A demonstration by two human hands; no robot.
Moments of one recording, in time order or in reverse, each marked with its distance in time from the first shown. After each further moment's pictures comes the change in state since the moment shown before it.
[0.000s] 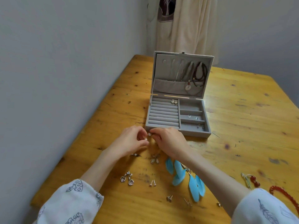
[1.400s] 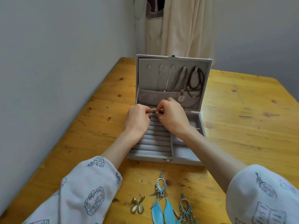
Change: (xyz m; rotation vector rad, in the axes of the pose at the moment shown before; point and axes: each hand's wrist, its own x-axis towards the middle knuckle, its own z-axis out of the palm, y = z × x) left_hand 0.147 0.051 0.007 -0.108 0.398 0.024; right_hand 0.122 0.083 -0.028 0.100 0.225 0.183
